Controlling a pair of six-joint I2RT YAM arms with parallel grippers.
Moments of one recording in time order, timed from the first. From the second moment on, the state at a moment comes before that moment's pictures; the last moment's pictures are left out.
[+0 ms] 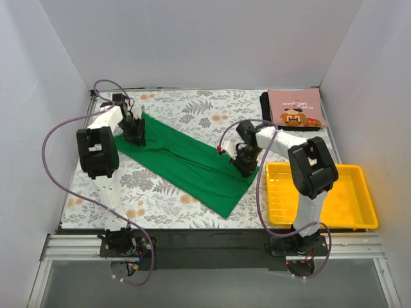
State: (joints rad) left arm 0.09 2.11 1.59 -0.87 0.25 0.18; right arm 0.47 1.93 1.33 -0.90 -0.35 -0.74
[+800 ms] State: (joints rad) left arm 0.00 2.04 1.58 -0.66 0.43 0.04; right arm 0.60 2.05 1.48 -0.95 -0.47 -0.65
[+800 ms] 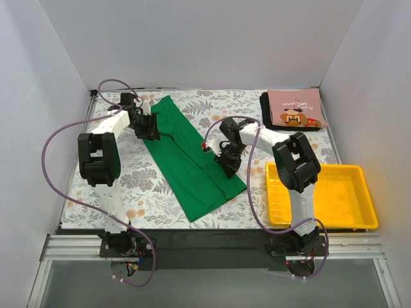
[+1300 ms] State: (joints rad) left arm -0.18 2.24 1.75 -0.68 0.42 0.02; right arm 0.84 1.94 1.24 -0.84 -0.66 -0.54
